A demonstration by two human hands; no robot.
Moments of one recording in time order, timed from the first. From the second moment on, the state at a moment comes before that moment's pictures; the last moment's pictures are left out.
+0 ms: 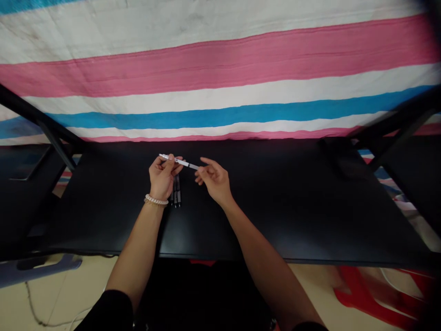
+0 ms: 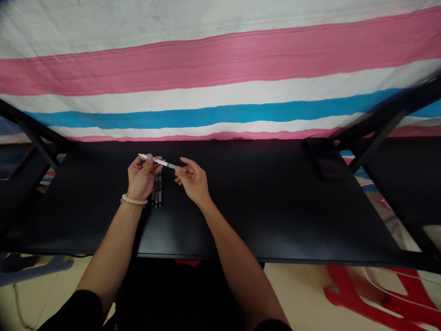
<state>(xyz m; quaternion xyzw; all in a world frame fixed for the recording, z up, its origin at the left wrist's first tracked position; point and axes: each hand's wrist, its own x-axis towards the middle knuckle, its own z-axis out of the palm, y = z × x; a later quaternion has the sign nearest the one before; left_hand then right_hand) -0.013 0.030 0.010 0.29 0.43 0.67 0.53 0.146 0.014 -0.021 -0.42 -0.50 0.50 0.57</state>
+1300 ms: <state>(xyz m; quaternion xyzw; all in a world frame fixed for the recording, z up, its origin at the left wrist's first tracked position) -0.005 0.028 0.005 0.27 0.44 0.65 0.55 0.143 0.012 -0.017 -0.45 -0.45 0.49 0.59</state>
